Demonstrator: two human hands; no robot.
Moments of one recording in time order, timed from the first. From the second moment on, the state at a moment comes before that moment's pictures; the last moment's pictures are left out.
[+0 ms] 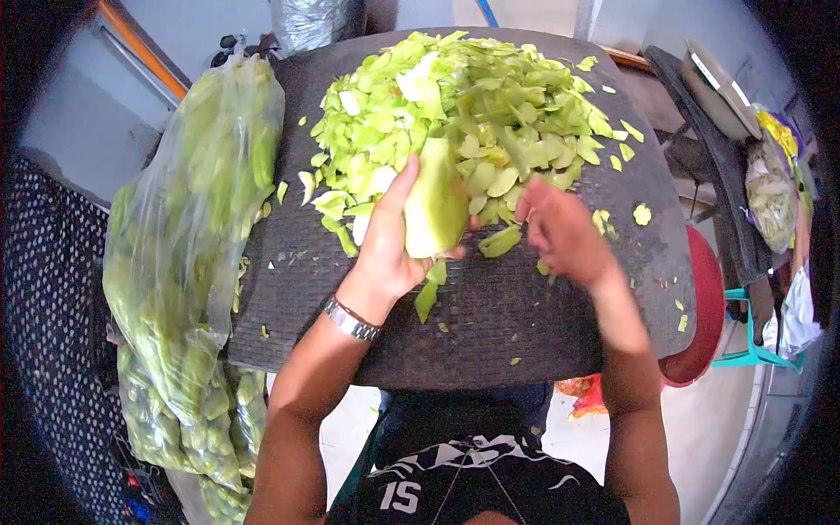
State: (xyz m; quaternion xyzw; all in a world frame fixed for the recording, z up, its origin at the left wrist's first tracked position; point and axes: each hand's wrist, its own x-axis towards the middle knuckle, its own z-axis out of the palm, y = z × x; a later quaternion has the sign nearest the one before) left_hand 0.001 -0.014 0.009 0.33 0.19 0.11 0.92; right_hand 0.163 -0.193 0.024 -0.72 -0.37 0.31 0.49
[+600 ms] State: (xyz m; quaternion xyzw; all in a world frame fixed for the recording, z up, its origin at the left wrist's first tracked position) left_hand 0.006 -0.018 0.002 0.32 0.23 0.19 0.90; right_hand 0.100 -0.187 0.021 -0.74 -0.62 0.01 0.27
